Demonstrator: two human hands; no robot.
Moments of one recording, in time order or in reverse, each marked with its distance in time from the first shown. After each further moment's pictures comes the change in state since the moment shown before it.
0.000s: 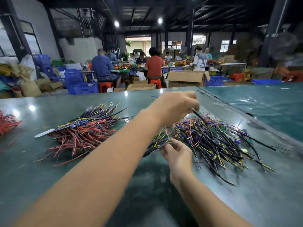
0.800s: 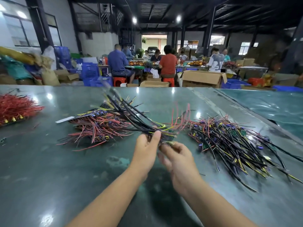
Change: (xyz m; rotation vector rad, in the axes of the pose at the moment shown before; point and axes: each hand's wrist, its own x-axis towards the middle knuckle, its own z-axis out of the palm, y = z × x) left_hand -0.146 0.022 0.072 -1.176 0.724 -1.180; right_hand -0.047 0.005 0.018 0.082 -0.350 0.158
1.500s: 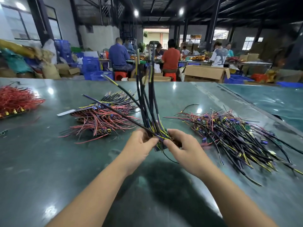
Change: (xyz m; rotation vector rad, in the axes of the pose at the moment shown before) left_hand -0.001 0.007 -0.035 0.066 -0.332 0.060; right_hand 0.010 -0.027 -0.021 -1.136 -0.323 -0.470
